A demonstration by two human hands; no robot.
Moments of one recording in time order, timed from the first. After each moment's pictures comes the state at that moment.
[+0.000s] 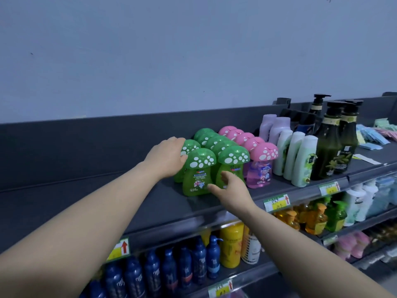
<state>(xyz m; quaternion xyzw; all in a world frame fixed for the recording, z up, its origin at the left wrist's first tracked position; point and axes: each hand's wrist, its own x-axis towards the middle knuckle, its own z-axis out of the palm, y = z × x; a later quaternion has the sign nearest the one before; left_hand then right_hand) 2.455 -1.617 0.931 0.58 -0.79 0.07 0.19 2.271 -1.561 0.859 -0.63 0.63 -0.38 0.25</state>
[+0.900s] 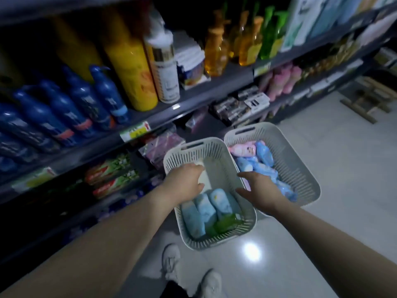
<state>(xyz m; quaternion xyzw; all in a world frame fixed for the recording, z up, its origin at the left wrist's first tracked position) 2.221 -1.407 0.511 0.43 -0.87 -0.22 -0.10 2.024 -1.311 0.511 -0.55 0.77 -0.06 0.31</state>
